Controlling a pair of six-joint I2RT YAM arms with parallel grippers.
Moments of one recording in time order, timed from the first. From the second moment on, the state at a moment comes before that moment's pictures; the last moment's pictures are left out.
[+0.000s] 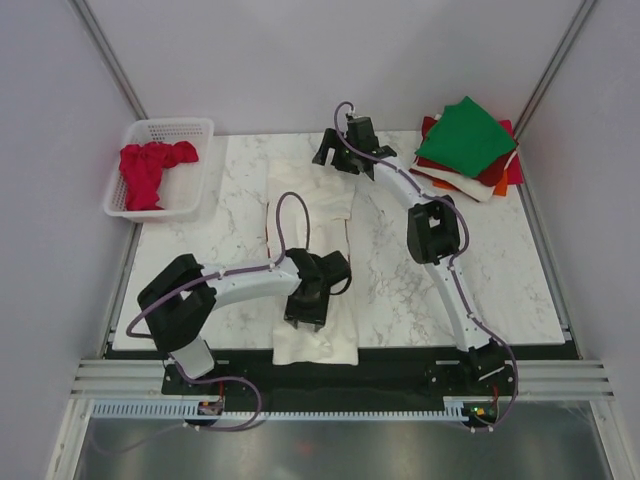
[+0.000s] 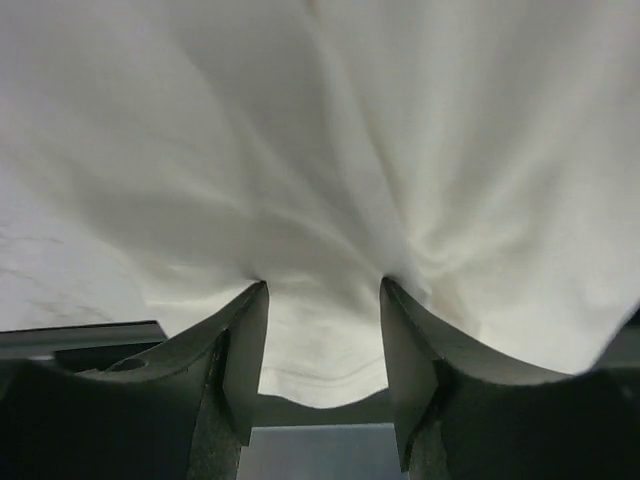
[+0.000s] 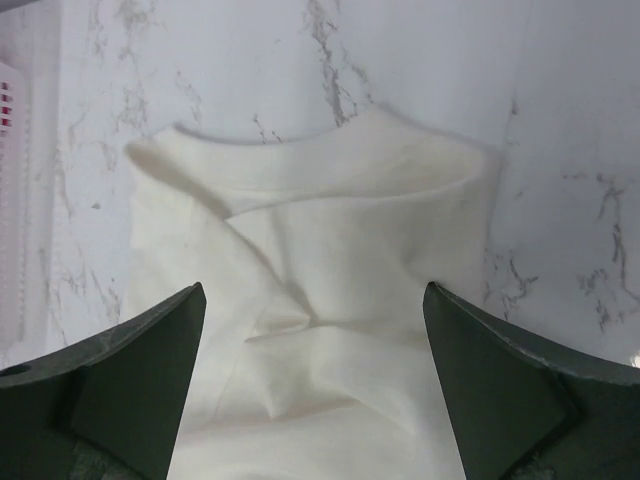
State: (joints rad) left arm -0.94 1.68 1.03 -0.92 -0.13 -0.83; right arm 0.40 2.70 2.48 -0.38 -0.16 0.58
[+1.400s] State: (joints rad) left arm -0.94 0.85 0.95 -1.15 -0.35 -0.88; right arm 0.53 2.46 1.88 -0.03 -0.52 0.73
